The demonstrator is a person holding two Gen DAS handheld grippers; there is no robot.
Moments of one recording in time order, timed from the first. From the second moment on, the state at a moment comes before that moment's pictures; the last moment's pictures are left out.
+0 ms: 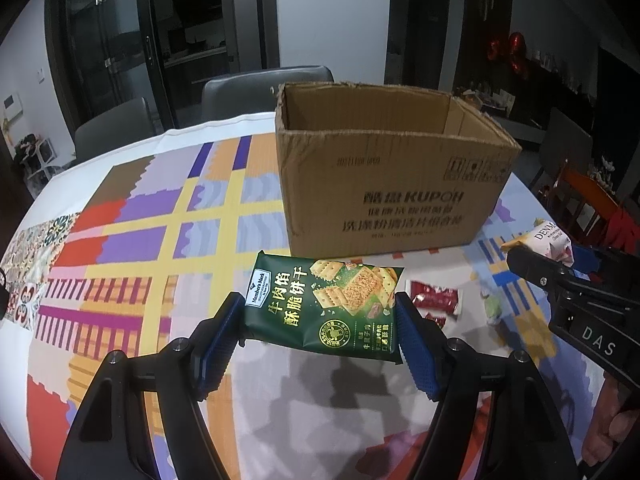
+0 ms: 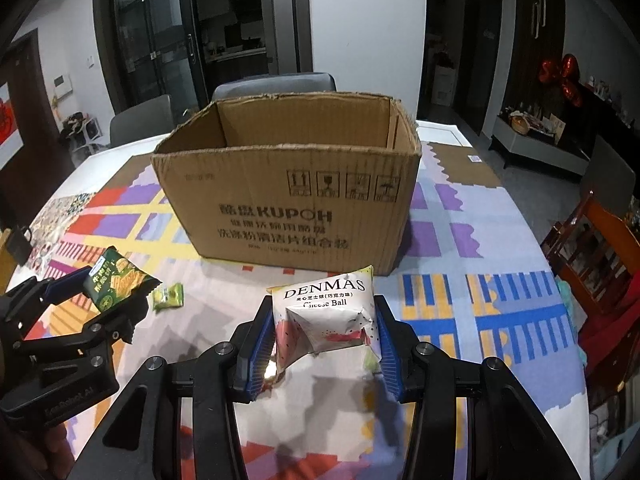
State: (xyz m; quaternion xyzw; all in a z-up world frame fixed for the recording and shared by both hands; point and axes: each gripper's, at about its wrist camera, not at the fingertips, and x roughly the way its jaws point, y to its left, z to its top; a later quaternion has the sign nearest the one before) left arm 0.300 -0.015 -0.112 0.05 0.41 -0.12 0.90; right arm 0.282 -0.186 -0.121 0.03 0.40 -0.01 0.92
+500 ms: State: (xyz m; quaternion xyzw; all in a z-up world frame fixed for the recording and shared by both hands) left arm 0.315 -0.026 -0.085 0.06 0.38 -0.13 0.91; right arm 0.296 -0.196 -0.098 0.04 0.38 -0.01 0.92
